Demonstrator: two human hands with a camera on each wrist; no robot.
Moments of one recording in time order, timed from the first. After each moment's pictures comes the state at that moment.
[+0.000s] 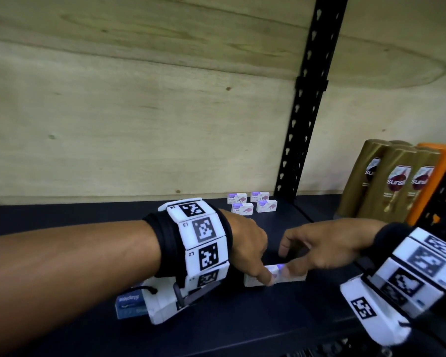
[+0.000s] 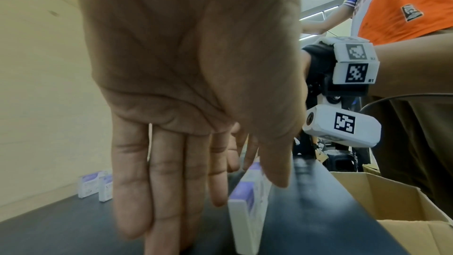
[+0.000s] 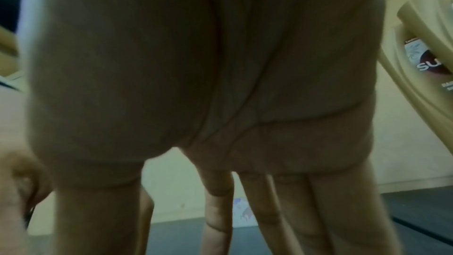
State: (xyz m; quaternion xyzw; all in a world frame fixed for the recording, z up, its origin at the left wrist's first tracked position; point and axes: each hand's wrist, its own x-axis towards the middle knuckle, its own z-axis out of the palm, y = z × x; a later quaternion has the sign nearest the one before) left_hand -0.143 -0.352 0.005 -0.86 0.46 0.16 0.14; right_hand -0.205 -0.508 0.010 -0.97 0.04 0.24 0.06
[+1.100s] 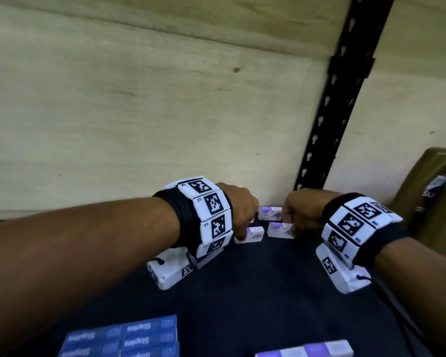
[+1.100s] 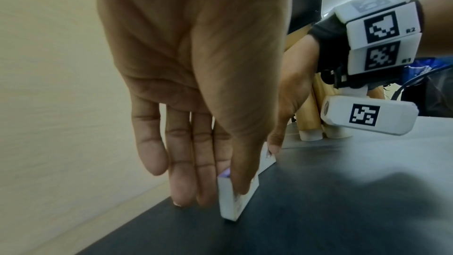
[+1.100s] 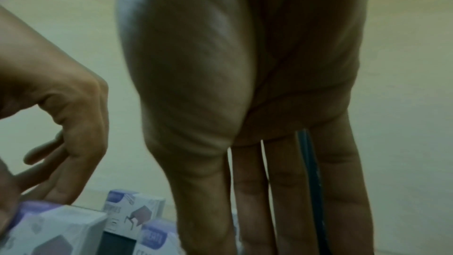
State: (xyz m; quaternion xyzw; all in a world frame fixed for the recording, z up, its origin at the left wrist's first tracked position) left_hand 0.000 -0.403 0.005 -0.90 0.41 0.06 0.13; right_hand -0.034 -0.554 0.006 -0.98 0.08 0.16 -0.13
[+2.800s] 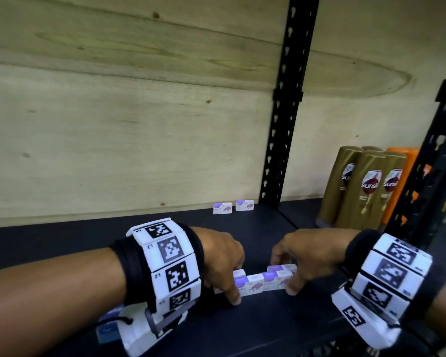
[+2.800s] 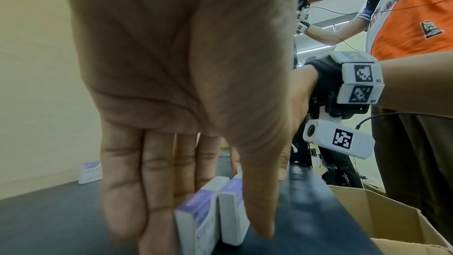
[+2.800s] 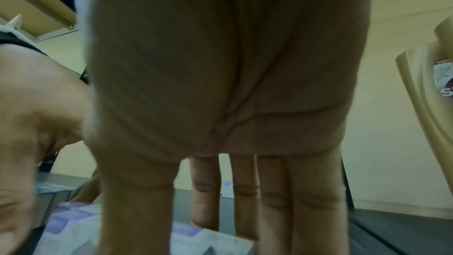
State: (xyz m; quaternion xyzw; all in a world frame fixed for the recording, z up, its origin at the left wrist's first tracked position) left_hand -0.128 -0.343 -0.009 -0.87 0.45 0.19 0.09; right_hand -0.209 -0.510 0.008 -0.97 0.03 0.23 -0.02
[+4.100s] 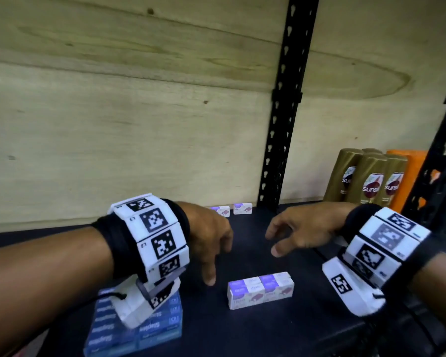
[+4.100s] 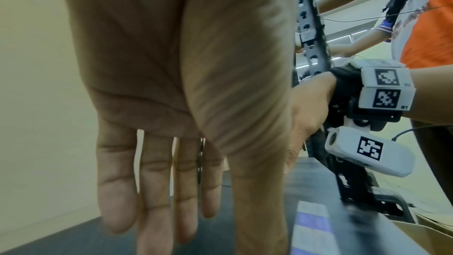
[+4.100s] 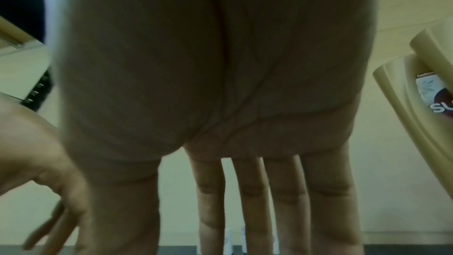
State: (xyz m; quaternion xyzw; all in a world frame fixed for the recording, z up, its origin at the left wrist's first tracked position) left_hand -0.093 -0.339 0.024 -0.88 0.43 0.20 0.07; right_hand -0.179 -0.524 0.037 -0.98 0.06 0.17 0.04
